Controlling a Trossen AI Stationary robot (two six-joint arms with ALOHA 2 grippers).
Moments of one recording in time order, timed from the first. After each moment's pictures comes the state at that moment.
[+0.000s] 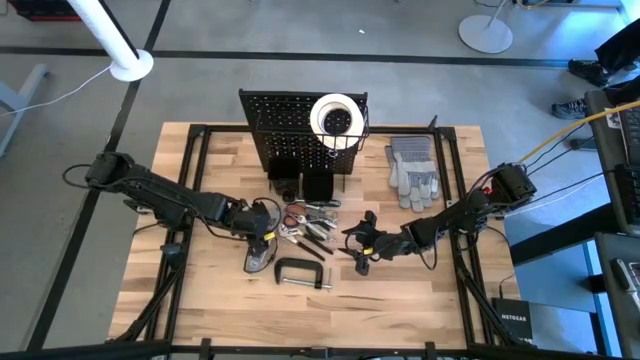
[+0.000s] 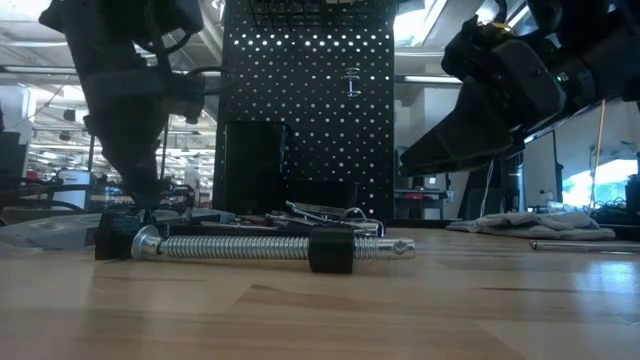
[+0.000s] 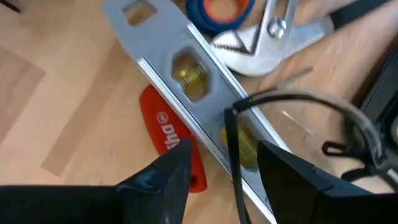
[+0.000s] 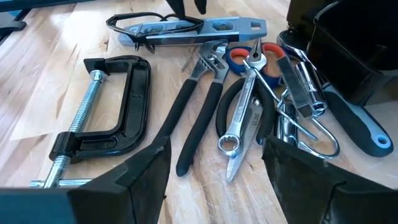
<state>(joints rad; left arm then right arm) -0.21 1.36 0.69 -0.54 -0.18 -0.72 0.39 1.63 0.56 0.54 0.48 0.36</state>
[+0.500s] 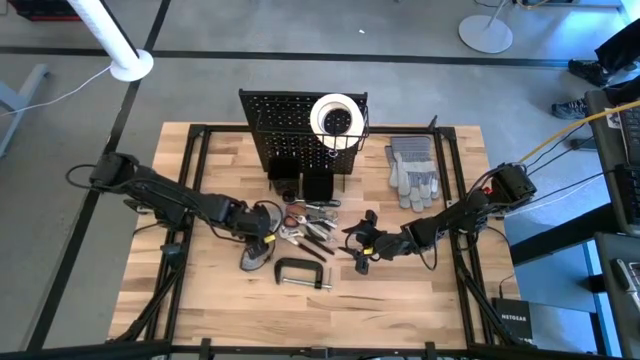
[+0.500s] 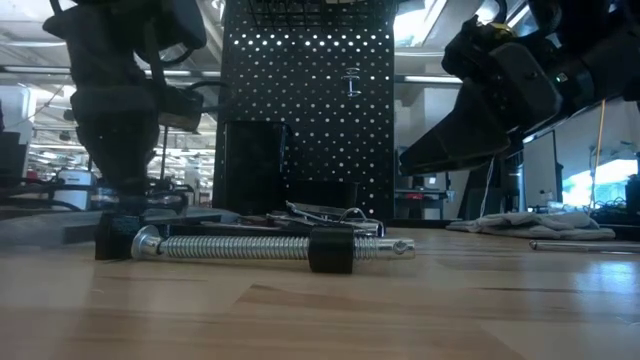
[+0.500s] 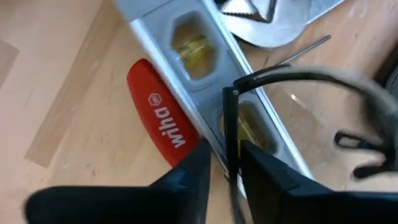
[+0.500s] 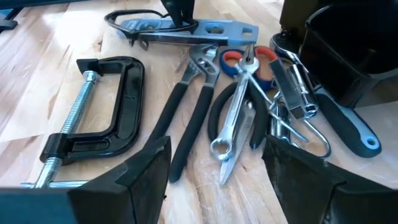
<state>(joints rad) -0.21 1.40 0.69 -0.55 -0.14 -0.69 0.39 1.63 0.56 0.54 0.51 0.35</state>
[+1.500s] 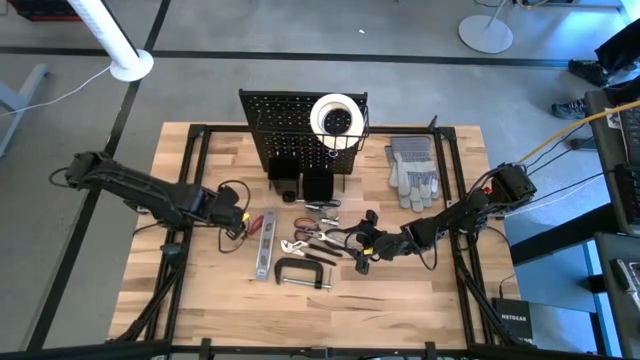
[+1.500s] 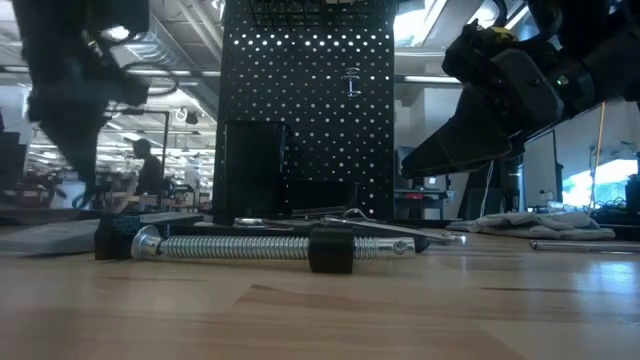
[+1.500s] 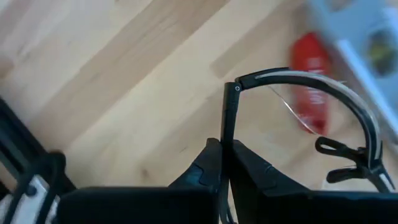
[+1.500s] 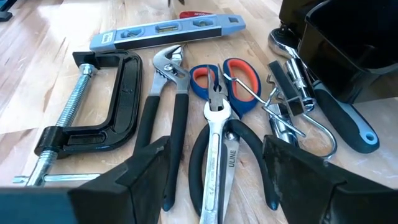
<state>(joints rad) -0.21 1.08 0.63 -1.00 -0.32 -1.07 0.39 1.63 0.56 0.52 0.50 0.35</state>
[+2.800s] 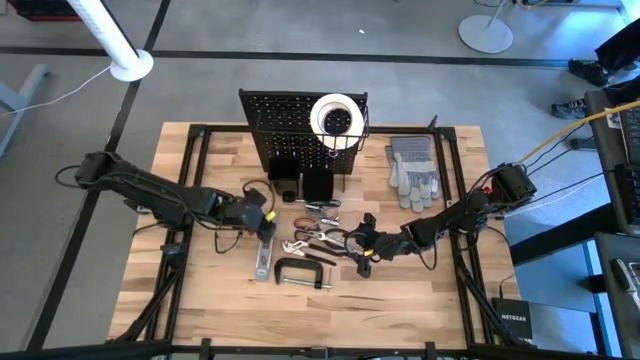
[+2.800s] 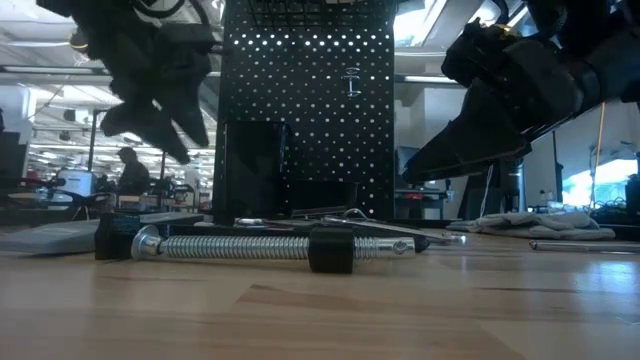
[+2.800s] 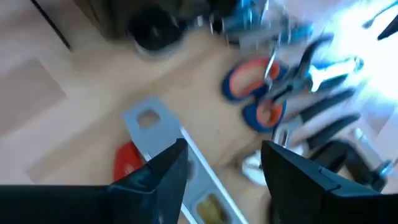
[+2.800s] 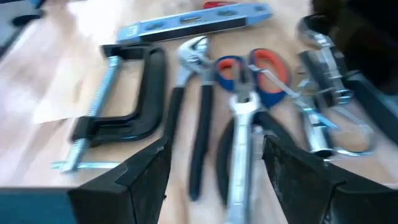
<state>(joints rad) -0.21 1.24 0.71 -0.45 -0.32 -1.05 0.39 1.63 0.56 0.52 0.40 0.37</state>
